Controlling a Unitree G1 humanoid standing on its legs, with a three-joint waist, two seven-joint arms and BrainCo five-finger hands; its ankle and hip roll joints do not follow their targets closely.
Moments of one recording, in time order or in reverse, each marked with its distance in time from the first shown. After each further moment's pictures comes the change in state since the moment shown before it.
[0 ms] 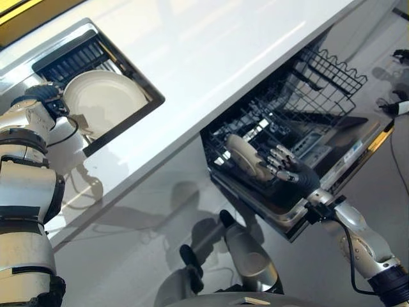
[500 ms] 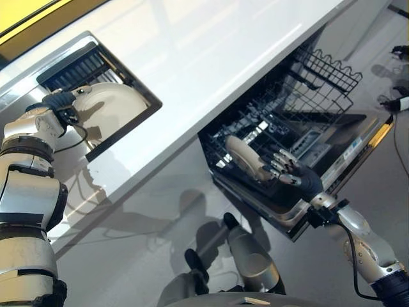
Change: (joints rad) left arm 0.062 -0.009 0.000 -0.108 0.002 0.046 -0.059; right arm 0.032 0.000 -0.028 0.000 -0.020 0.017 -0.001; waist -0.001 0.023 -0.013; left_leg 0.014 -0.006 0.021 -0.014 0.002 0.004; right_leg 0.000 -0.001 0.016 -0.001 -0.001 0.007
